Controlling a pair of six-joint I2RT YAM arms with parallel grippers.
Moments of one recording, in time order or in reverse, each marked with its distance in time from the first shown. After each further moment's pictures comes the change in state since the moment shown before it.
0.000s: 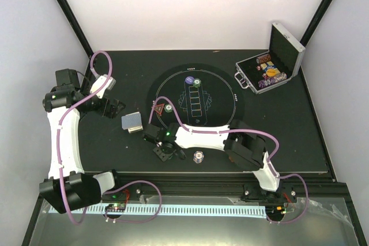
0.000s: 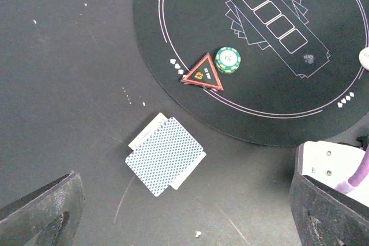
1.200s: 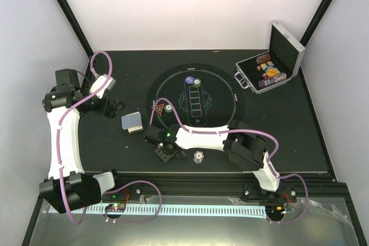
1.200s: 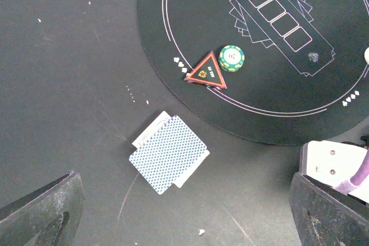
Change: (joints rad) left arm 0.000 0.000 0.003 0.000 -0.015 0.001; right arm 0.000 0.000 -0.024 0.005 0.003 -0.013
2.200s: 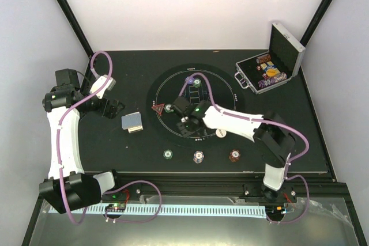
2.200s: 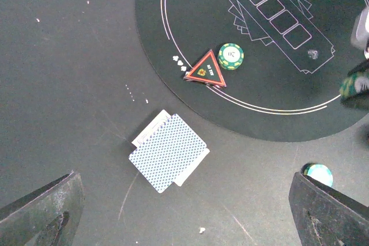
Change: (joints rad) left arm 0.000 0.000 0.001 -0.008 -0.001 0.012; right arm -0.219 -0.225 -0.110 -0.030 0.020 -0.020
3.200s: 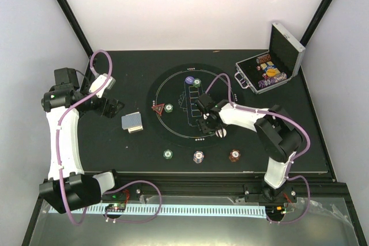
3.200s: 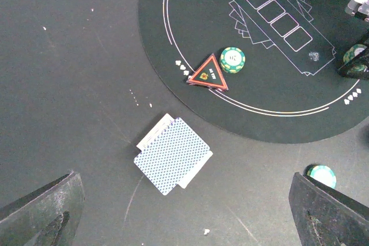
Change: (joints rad) left arm 0.000 0.000 0.021 -0.005 -0.001 0.014; right arm -0.286 -0.031 -0.288 0.162 -0.008 -0.031
